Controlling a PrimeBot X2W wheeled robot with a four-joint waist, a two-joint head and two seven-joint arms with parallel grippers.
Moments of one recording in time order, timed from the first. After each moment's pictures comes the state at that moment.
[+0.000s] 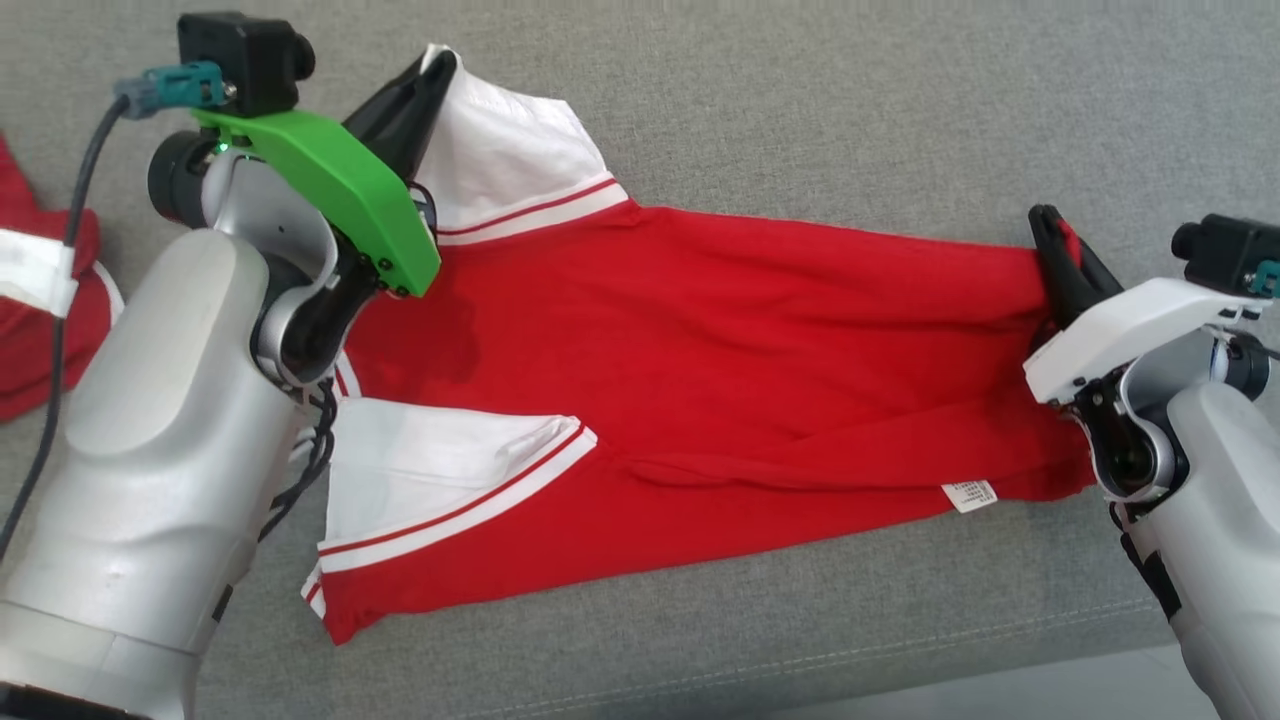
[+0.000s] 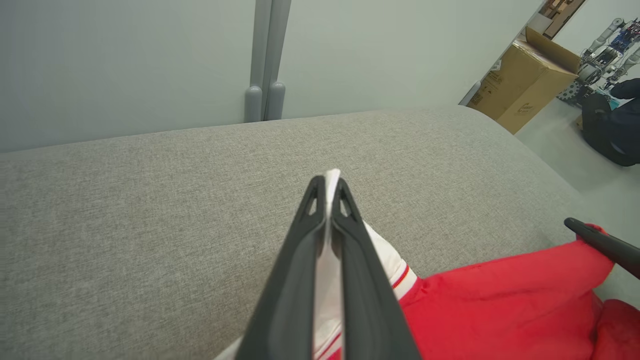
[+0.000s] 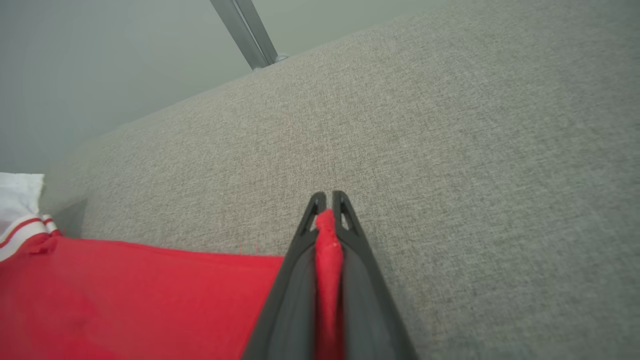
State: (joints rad) left arm -0.89 0.20 -0.56 0.48 -0.80 -0.12 0.11; right arm -0.46 -0.28 0.29 0.45 0.68 0.03 -0.07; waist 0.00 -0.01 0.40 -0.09
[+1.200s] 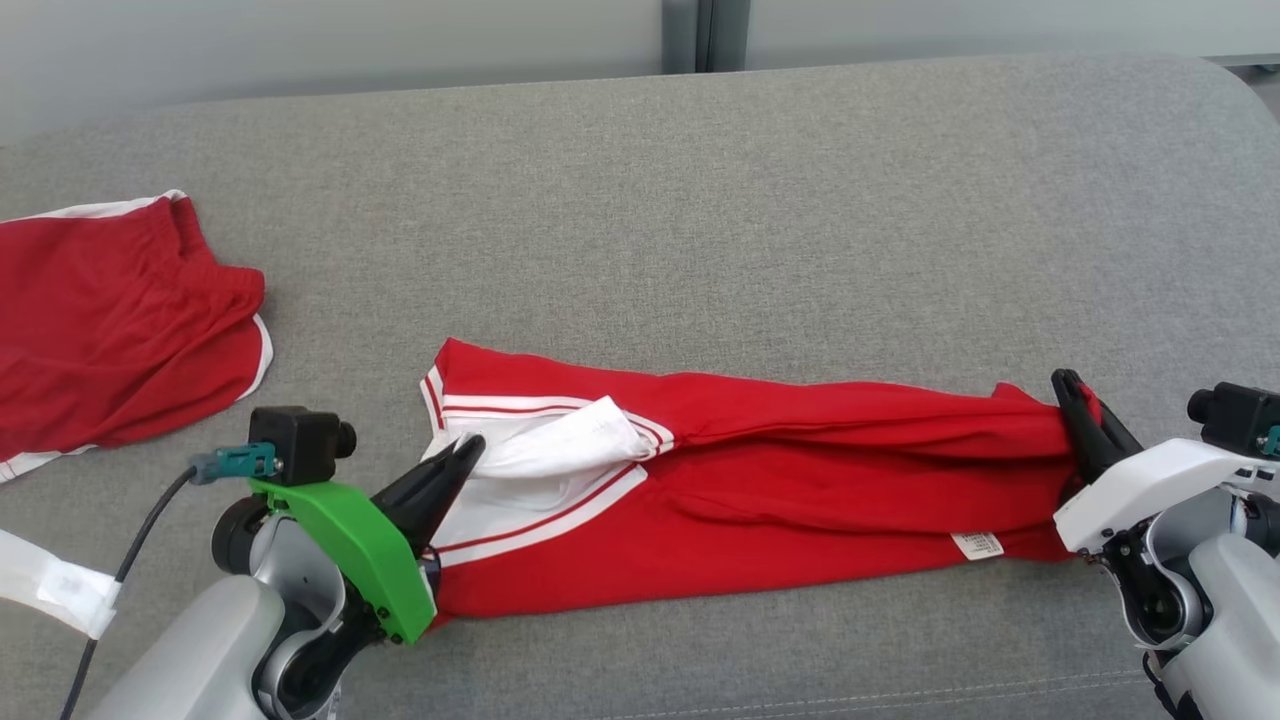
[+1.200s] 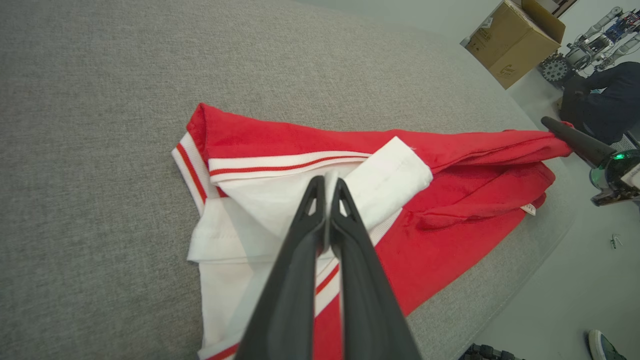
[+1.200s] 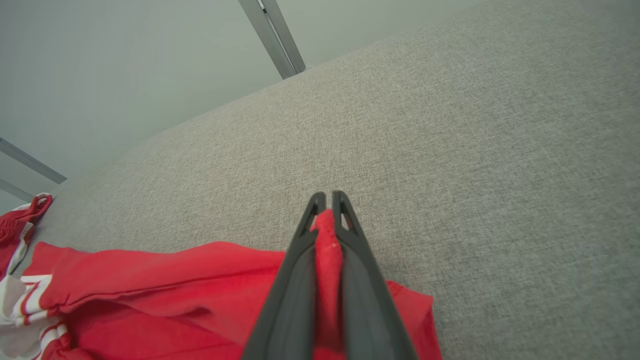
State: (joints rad) left arm -0.35 0.38 -0.67 0.21 -0.98 -0.12 0.08; right arm -0.21 -0.32 0.28 0.46 0.74 0.08 -0.14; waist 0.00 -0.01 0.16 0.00
